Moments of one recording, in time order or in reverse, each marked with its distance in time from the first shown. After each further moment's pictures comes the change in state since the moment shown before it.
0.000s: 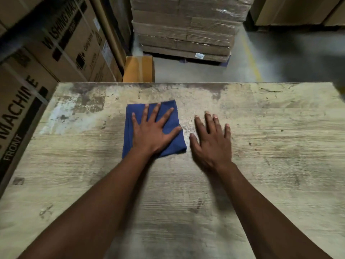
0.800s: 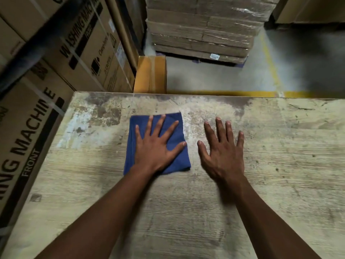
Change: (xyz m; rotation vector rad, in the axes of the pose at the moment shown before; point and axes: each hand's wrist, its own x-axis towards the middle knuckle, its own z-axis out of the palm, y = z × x) left_hand 0.012 -0.049 -0.013 0.042 -0.018 -0.009; right_hand 0.050 -0.027 0.014 -0.043 -0.022 0.012
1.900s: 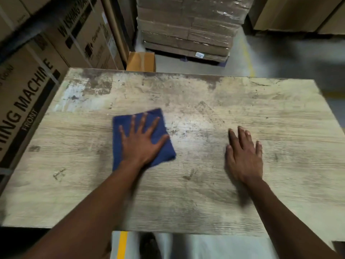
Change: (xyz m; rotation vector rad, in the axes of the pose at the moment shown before) left_hand -0.128 0.031 0.024 -0.034 -0.008 -0.146; right_hand -0.166 0.125 -0.019 0.051 0.037 0.127
